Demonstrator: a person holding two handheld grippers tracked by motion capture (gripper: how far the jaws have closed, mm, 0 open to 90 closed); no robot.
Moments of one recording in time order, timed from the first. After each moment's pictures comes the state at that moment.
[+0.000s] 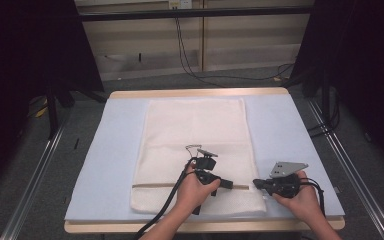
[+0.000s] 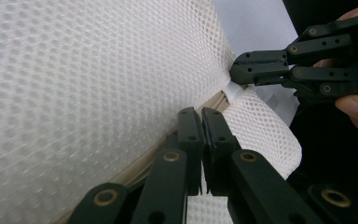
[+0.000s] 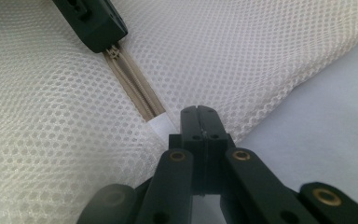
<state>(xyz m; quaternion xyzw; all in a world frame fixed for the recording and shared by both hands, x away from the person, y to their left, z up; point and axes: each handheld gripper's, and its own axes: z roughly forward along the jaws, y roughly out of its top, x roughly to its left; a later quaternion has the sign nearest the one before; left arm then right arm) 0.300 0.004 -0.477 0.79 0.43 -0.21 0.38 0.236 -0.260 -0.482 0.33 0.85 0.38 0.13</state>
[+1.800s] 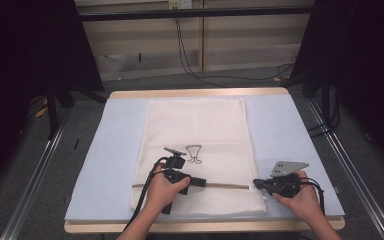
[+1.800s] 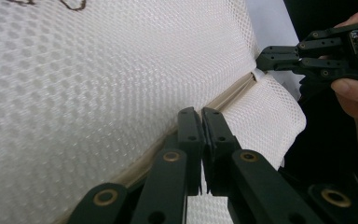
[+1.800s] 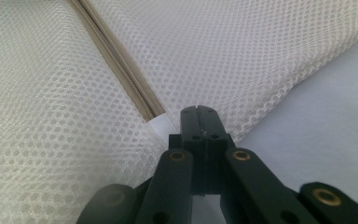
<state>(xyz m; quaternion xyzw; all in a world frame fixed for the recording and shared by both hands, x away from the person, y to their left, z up) 0.309 0.084 -0.473 0.77 0.46 -0.22 0.39 0.236 -0.262 -0.482 0.34 0.85 0.38 0.12</state>
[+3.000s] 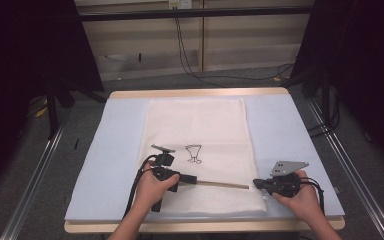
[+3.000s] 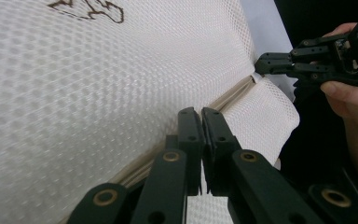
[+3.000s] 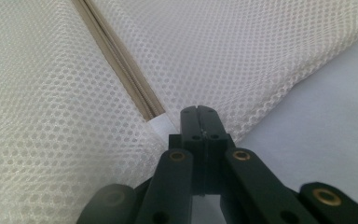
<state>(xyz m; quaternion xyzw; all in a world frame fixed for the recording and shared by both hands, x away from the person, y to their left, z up) 0.314 0.112 -0.466 0.76 0.46 -0.22 0.40 0.237 -0.262 -0.482 0.34 0.85 0.38 0.12</state>
